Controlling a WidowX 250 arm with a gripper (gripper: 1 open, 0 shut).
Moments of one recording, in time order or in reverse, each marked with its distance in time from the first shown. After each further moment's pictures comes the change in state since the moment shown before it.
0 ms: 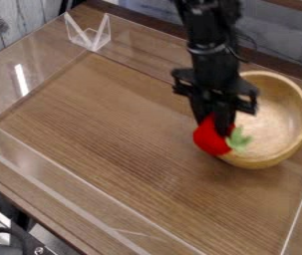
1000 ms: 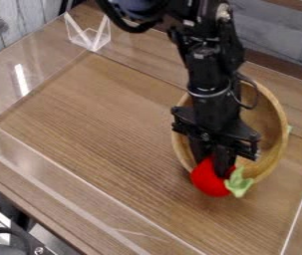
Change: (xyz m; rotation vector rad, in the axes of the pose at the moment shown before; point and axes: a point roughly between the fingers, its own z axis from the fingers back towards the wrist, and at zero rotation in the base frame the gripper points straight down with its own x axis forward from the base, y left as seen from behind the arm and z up) arm -0.034 -0.014 -0.021 -0.013 0.059 0.003
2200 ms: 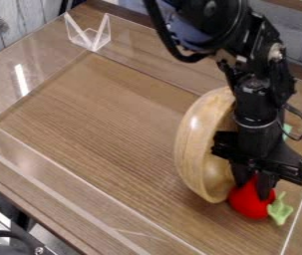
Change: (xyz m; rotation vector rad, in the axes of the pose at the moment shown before) arm 0.018 -0.041 -0.033 -0.016 -0.054 0.039
